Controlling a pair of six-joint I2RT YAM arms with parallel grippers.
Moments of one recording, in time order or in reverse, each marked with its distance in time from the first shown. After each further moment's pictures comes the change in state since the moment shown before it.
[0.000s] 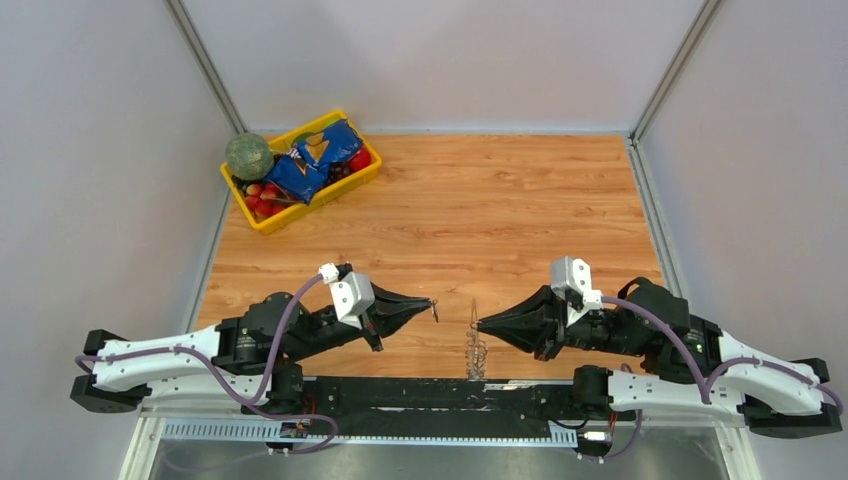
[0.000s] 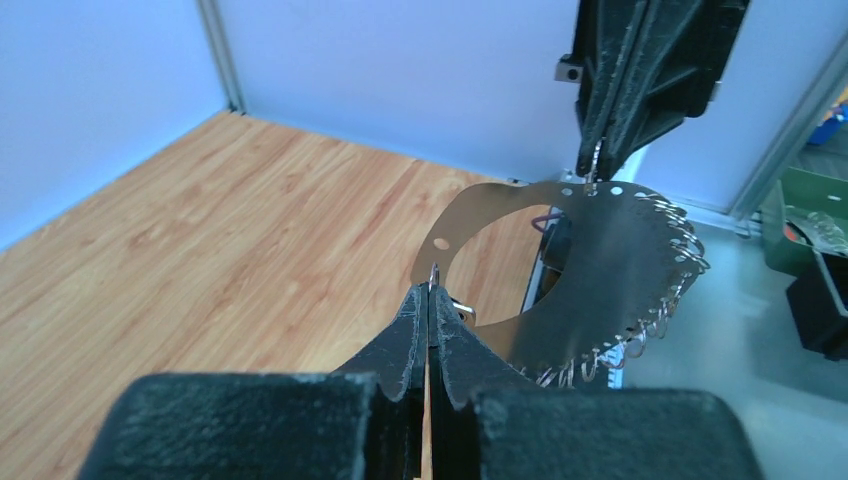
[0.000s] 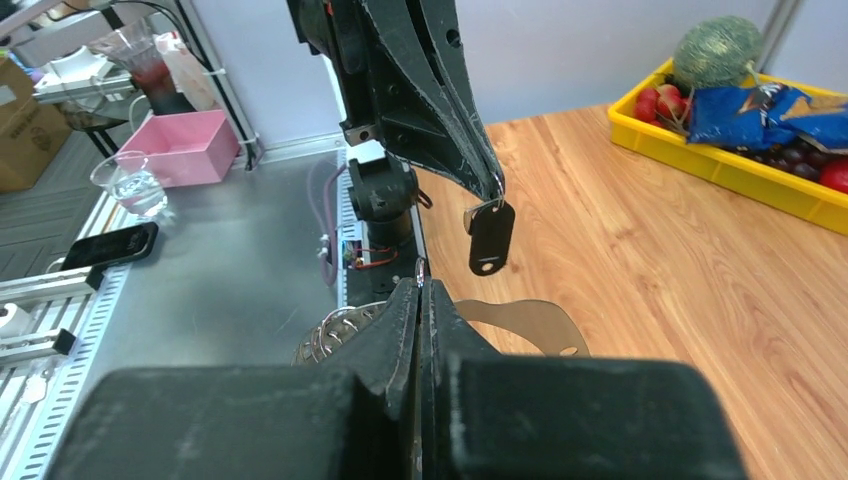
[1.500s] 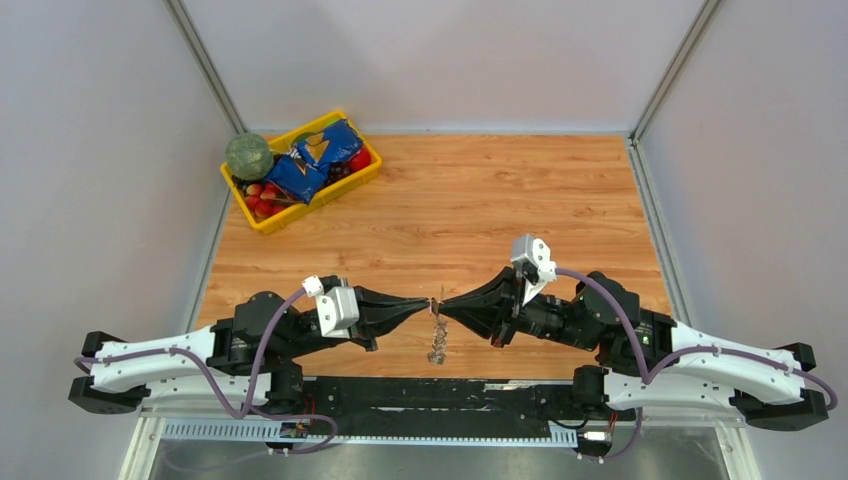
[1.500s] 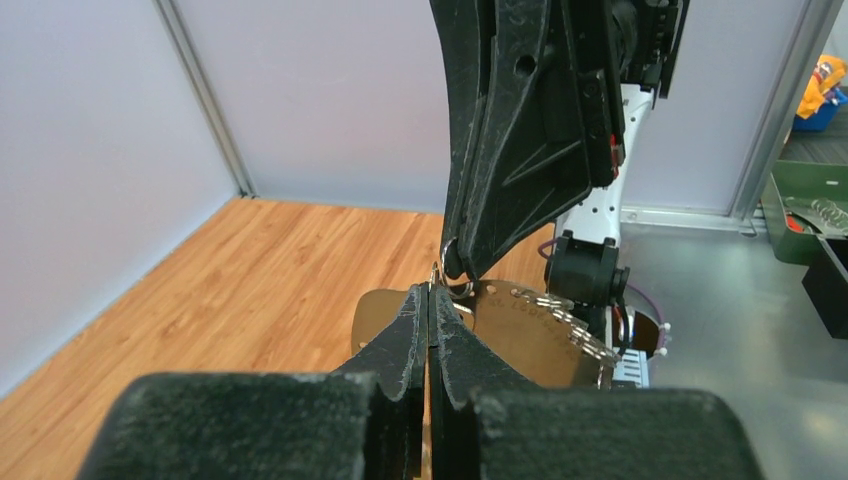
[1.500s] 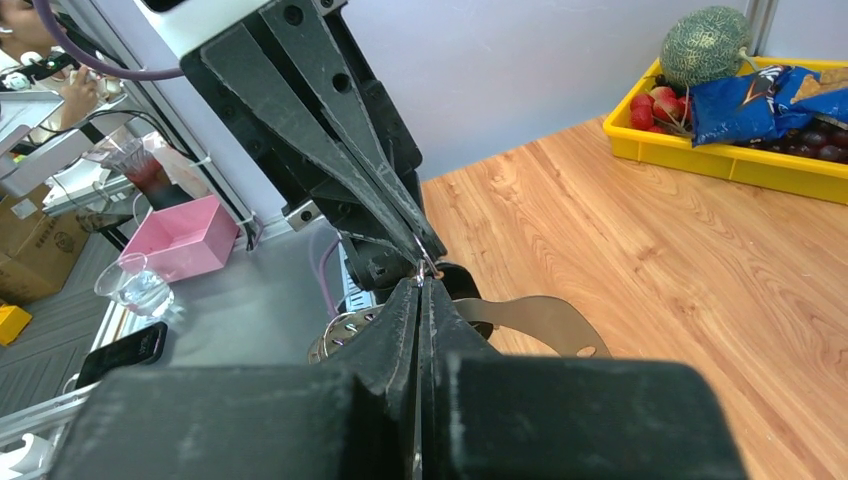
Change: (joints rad) left arm 0.000 -0.030 0.000 0.080 0.122 0.161; right arm 0.000 0.174 -0.037 0.283 0.099 0.156
